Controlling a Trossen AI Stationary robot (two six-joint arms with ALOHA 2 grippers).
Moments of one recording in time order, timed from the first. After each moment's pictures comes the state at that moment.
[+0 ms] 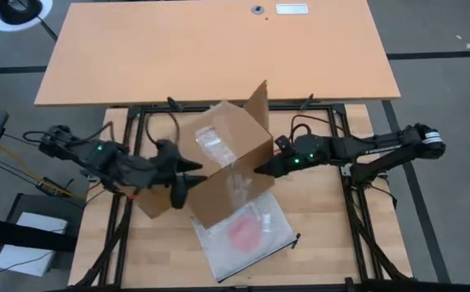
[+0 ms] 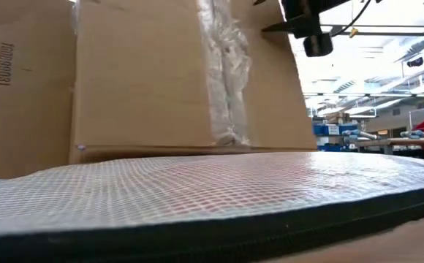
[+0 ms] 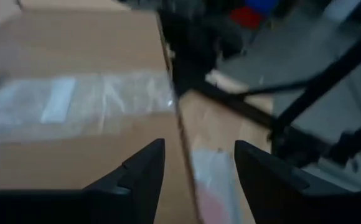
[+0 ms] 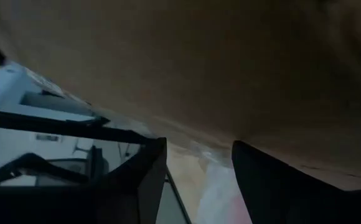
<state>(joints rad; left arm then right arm) -0.43 1.23 1.48 -0.75 -0.58 -0.68 0.06 1.18 0.89 -0.08 -0.01 1.18</state>
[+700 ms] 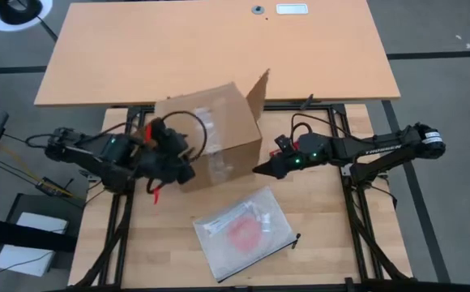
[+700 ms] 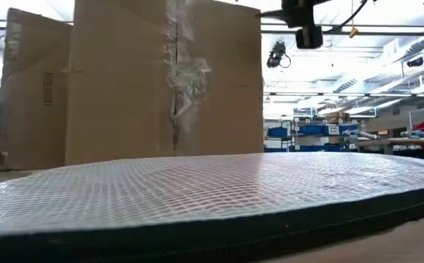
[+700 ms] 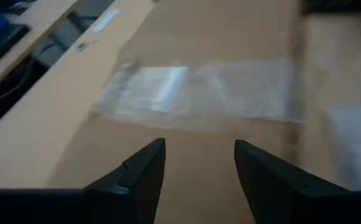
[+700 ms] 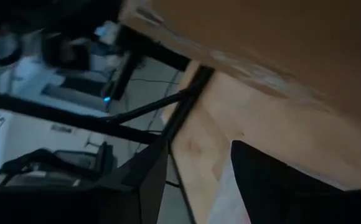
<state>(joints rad) -0.30 1.32 1.58 -1.24 -0.88 -0.46 0.07 1.18 0.89 0.03 -0.03 1.09</state>
